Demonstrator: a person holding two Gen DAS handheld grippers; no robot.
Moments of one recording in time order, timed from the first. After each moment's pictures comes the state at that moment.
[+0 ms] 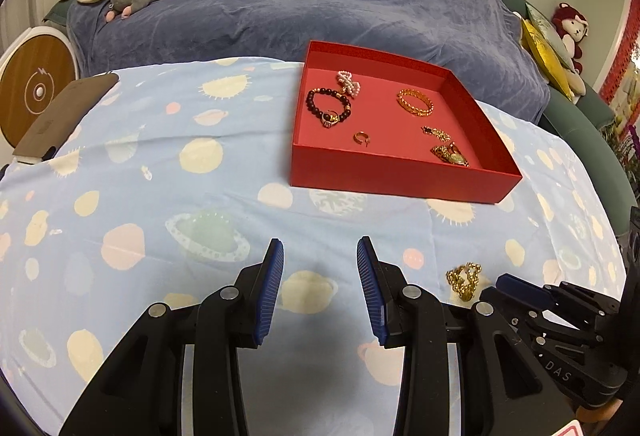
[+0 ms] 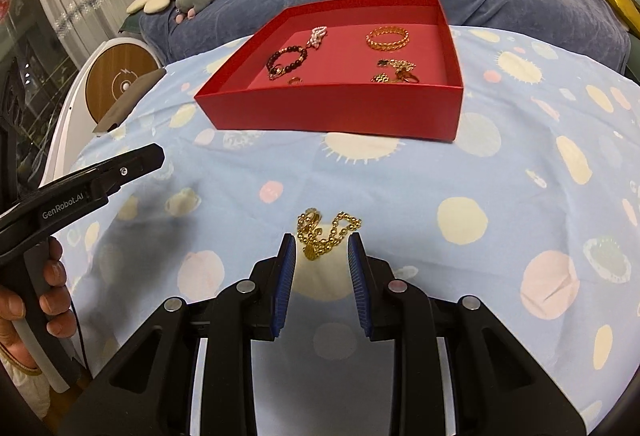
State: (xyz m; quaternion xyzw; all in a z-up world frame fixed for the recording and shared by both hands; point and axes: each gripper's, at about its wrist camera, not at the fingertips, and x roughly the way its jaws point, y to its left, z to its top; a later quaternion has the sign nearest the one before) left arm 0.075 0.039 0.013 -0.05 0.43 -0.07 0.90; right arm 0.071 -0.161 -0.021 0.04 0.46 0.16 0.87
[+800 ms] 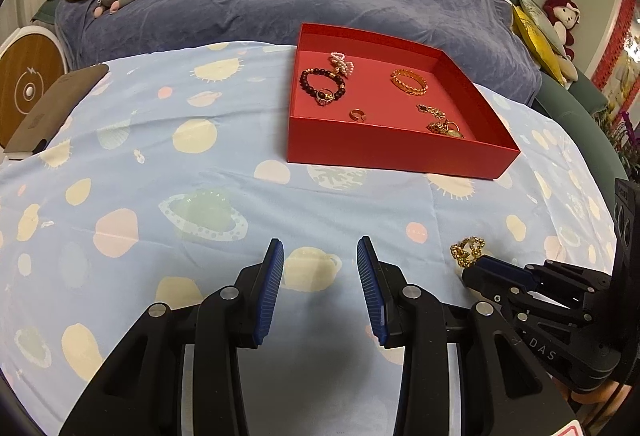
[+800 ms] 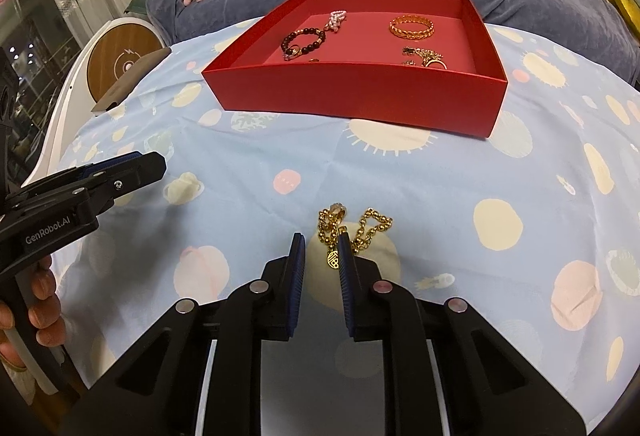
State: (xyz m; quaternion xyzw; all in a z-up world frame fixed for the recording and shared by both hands) left arm 0.067 0.041 0.002 -0.04 0.45 -0.09 0.89; right arm 0.075 -0.149 -0.035 0.01 0.47 0.17 0.87
